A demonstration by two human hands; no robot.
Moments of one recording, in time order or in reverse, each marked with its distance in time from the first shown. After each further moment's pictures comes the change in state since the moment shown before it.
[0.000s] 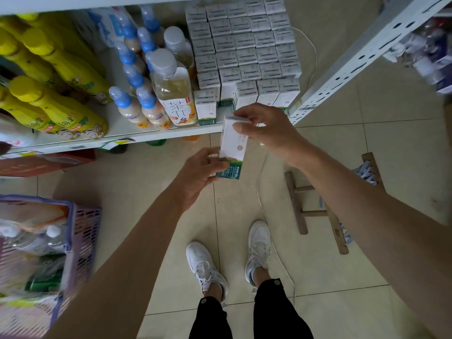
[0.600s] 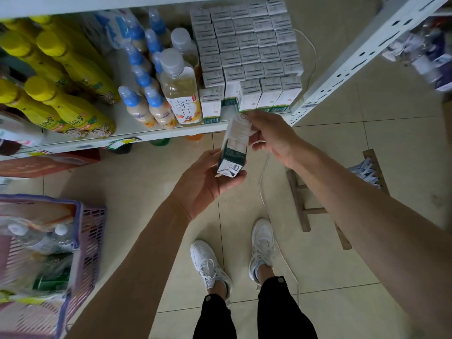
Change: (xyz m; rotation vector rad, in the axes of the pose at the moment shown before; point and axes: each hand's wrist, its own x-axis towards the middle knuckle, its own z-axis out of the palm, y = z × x) left_hand -0.040 0.011 0.009 -0.671 -0.148 -0.070; right_hand -0.009 -0.005 0.018 0.228 0.044 0.280
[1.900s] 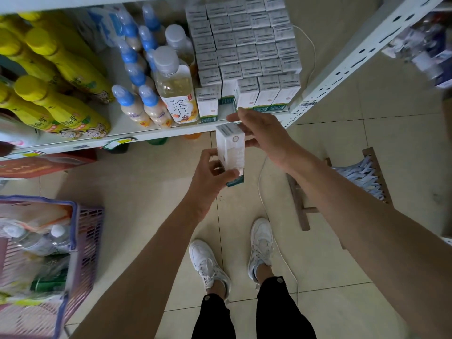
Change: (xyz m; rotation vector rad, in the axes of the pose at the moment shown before) left_hand 0.028 -0.027 -0.010 0.660 0.222 0.169; right_hand -0.005 0.002 0.005 -0.072 -0.068 -0.139
